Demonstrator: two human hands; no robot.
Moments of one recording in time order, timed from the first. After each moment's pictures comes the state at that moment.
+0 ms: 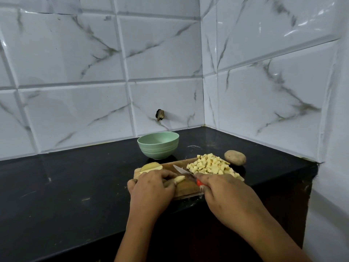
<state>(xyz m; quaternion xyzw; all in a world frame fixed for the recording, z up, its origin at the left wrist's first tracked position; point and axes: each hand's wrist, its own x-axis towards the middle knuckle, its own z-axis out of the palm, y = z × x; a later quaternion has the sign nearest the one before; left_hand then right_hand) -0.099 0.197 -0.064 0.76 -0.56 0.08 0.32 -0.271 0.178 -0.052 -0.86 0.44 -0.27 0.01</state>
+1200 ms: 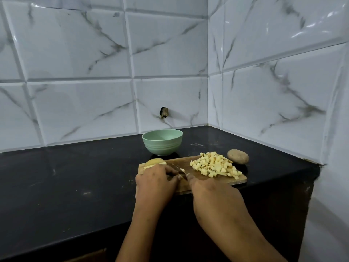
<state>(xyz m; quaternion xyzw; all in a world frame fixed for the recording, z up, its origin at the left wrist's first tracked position) -0.097 0.193 -0.062 0.78 -0.54 0.05 0.33 -0.247 0.198 -0.055 -0.88 0.43 -0.20 -0.04</state>
